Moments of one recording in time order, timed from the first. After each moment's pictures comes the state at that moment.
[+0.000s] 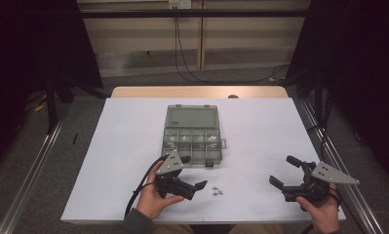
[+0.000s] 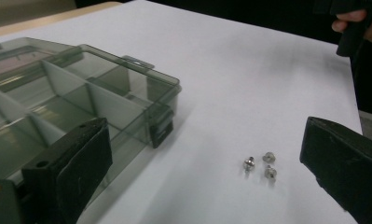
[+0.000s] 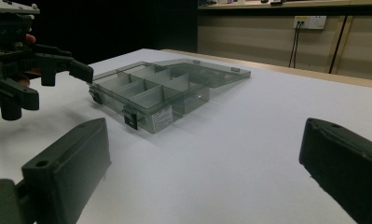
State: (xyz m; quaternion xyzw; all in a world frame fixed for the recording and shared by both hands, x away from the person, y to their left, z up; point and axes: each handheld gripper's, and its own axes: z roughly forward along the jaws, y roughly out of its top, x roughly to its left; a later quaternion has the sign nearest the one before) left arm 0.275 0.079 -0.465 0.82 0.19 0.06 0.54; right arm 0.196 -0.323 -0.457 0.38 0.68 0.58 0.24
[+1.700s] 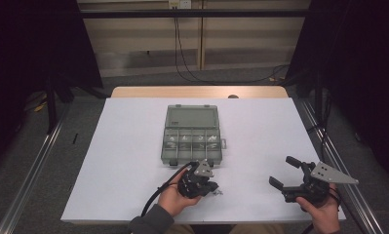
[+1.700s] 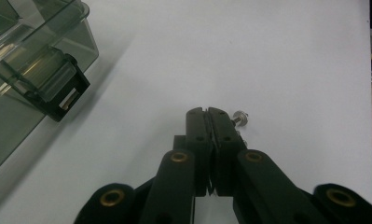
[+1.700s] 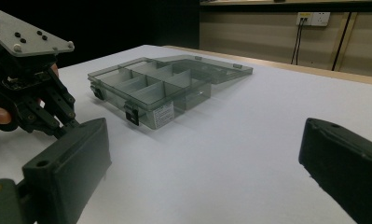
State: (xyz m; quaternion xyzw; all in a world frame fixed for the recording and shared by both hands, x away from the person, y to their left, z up) left arm 0.270 0.022 -0.479 0.91 0.17 0.00 0.38; right arm 0.196 -0.323 -0.458 0.37 0.69 0.57 0.24
